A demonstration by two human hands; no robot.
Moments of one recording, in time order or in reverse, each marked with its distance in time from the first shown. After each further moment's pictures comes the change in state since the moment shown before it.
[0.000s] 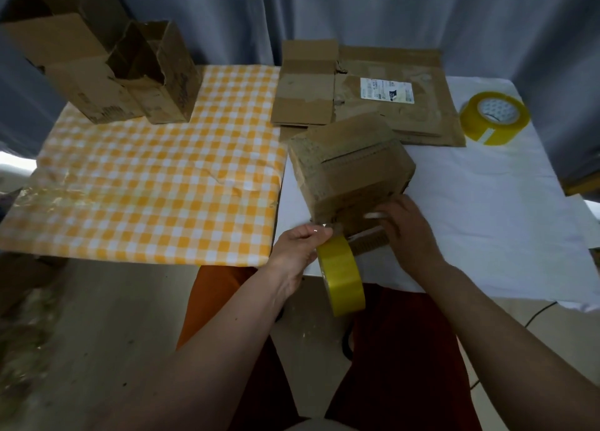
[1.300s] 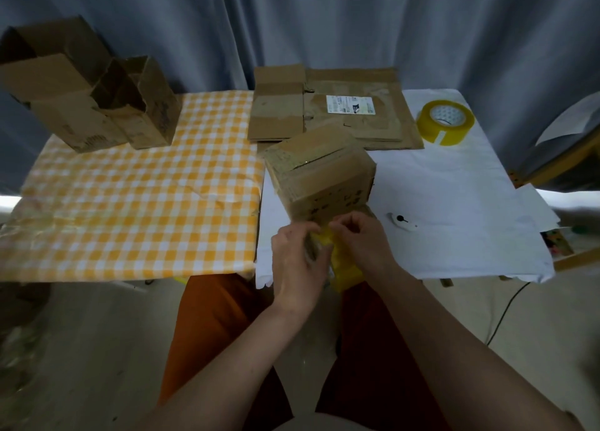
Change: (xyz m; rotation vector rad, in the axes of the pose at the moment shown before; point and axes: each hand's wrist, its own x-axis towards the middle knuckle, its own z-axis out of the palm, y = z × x) left_hand -0.053 -0.024 0.034 0.823 0.303 0.808; right_hand -0.023 -0.066 0.000 0.622 0.026 0.556
